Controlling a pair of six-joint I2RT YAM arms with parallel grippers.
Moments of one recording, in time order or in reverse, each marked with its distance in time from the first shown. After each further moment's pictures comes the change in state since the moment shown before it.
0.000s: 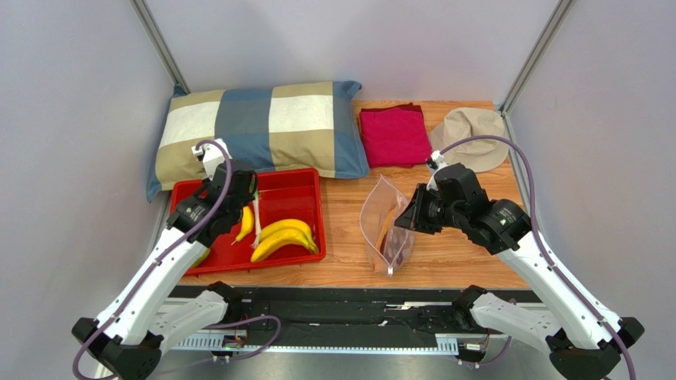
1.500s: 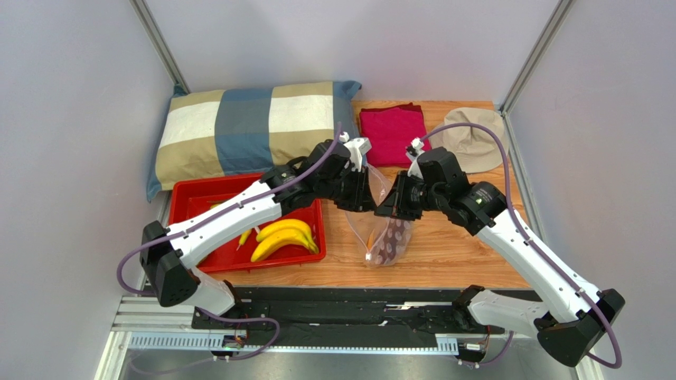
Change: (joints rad) left arm -0.402 0.556 0.310 0.307 0.887 -0.033; right arm -0.008 0.158 0.053 0.123 -0.132 0.036
